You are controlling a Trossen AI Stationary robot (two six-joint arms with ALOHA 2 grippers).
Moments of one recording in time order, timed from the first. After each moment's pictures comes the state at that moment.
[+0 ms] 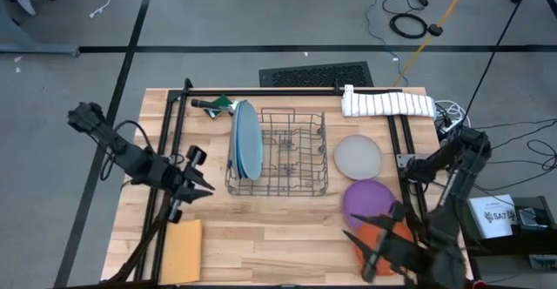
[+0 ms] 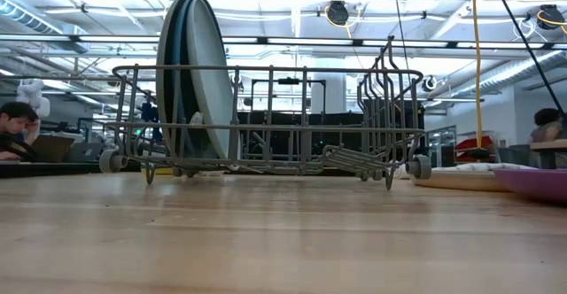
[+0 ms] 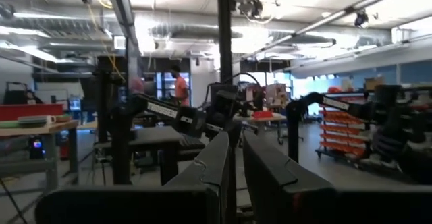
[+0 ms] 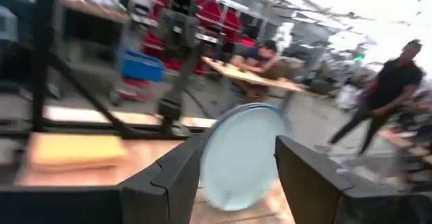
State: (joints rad) left arm -0.63 0.82 0.62 0.58 -0.27 0.16; right arm 1.08 1.55 1.26 0.28 1.55 -0.19
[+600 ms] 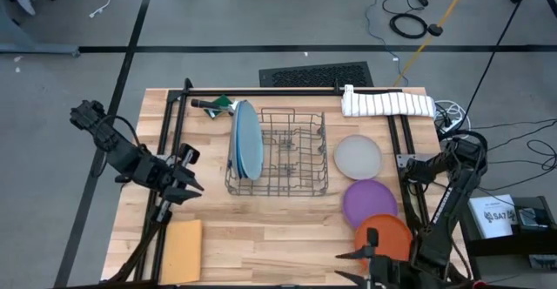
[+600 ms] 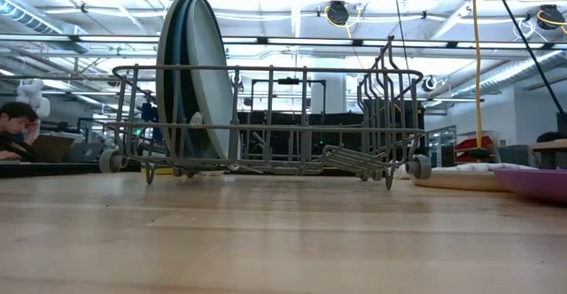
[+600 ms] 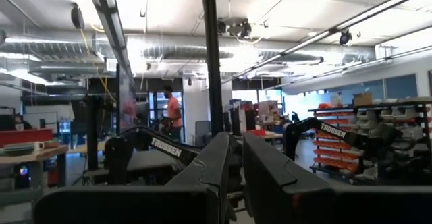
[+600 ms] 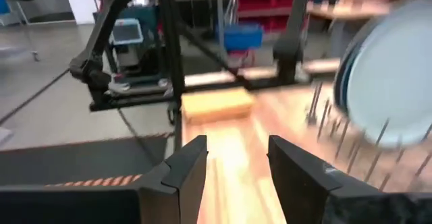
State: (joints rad) left arm -0.69 0.81 0.69 0.59 -0.27 0.23; right arm 1.11 1.68 1.26 -0.10 1.17 0.67
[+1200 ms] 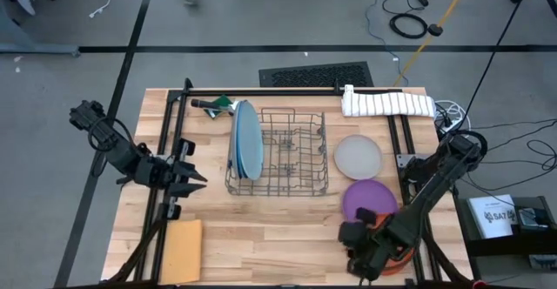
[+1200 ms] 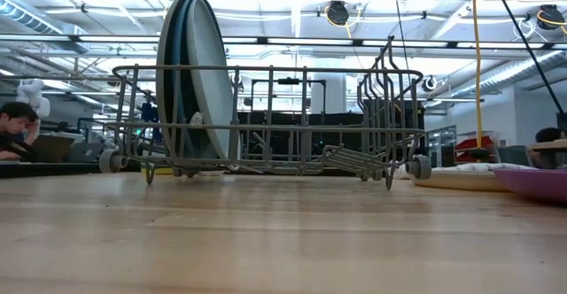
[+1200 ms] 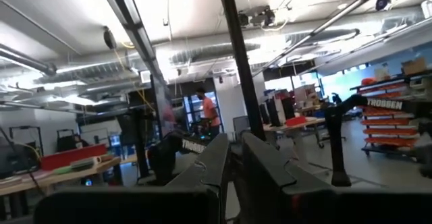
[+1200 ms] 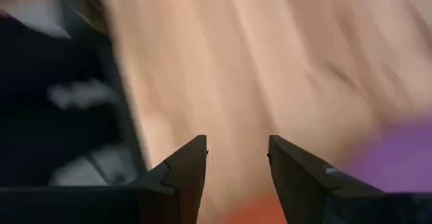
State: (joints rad) left arm -0.67 0.81 0.69 0.60 -0.35 0.42; right arm 0.84 1.67 1.33 -0.94 0.24 1.17
